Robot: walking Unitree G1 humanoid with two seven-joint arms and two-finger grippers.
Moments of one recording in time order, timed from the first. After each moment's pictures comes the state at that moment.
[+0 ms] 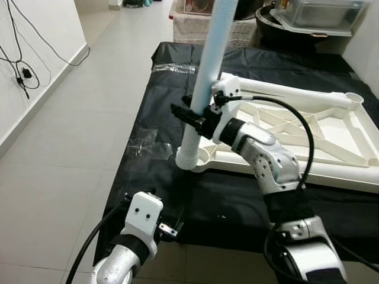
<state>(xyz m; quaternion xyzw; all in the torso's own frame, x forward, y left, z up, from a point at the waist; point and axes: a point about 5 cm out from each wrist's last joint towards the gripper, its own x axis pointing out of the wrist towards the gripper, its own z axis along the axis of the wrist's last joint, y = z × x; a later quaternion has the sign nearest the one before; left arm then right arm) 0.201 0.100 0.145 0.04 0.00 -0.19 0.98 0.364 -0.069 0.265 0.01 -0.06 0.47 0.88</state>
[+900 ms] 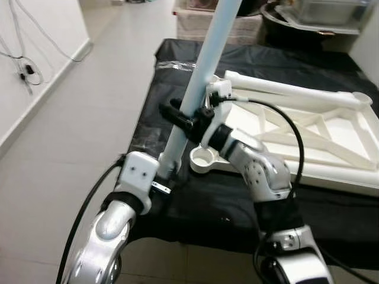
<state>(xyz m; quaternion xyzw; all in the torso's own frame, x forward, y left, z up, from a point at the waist) 0.260 0.112 0.181 0.12 -0.04 -0.18 0.98 0.327 -0.042 0.257 0.14 -0.05 0.48 0.86</state>
